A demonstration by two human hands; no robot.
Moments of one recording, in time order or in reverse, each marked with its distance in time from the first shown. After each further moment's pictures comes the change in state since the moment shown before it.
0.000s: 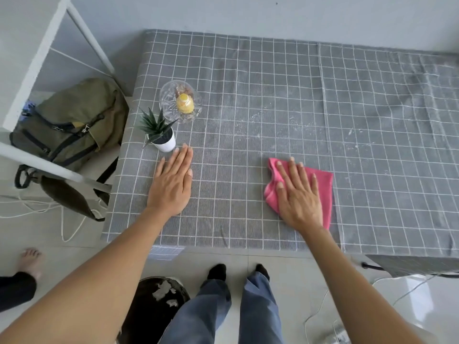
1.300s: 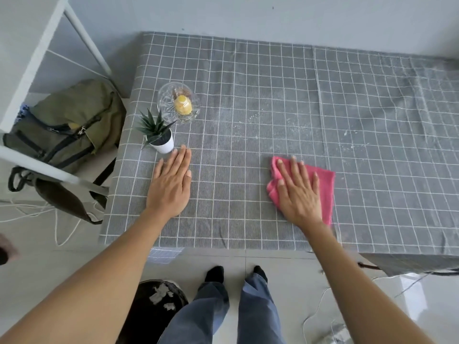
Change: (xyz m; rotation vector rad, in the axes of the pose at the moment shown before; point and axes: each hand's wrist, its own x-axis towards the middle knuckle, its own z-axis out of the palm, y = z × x) left_hand 0.000 0.002 -0.002 0.019 0.005 -0.009; right_hand 0.007 -0.001 -0.007 -0.016 -0.019 0.048
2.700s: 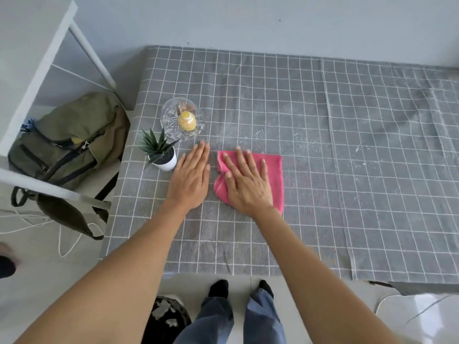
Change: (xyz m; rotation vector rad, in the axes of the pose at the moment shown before) left_hand 0.066 0.017 0.006 -0.037 -0.007 0.050; right_hand 0.071 -0.107 0.014 0.037 -0.021 -0.236
